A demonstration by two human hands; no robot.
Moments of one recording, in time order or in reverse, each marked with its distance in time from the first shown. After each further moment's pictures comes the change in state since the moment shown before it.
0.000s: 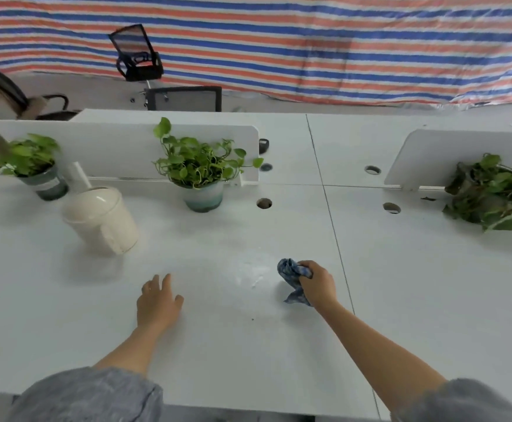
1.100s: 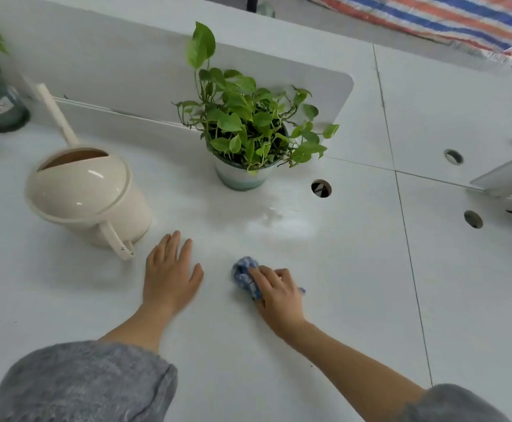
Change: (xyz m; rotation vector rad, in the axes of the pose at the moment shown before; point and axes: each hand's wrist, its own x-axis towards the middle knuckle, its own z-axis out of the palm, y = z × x) left_hand 0.139 -0.046 0.003 -0.008 -0.003 0.206; right_hand 0.062 -0.050 0.192 -0.645 0.056 -0.799
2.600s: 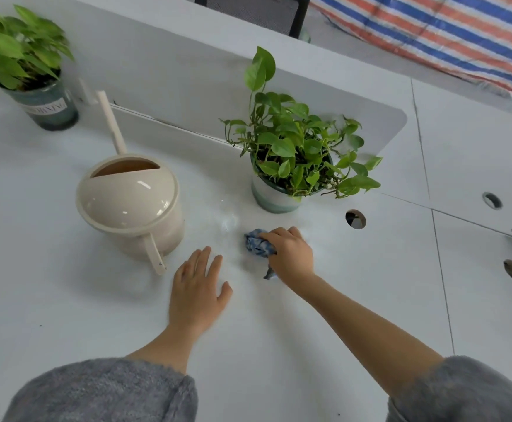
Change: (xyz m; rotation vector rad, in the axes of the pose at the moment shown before) left_hand 0.002 -0.002 0.000 -0.031 0.047 -0.021; right_hand 0.134 -0.023 -0.016 0.054 -0.341 0.141
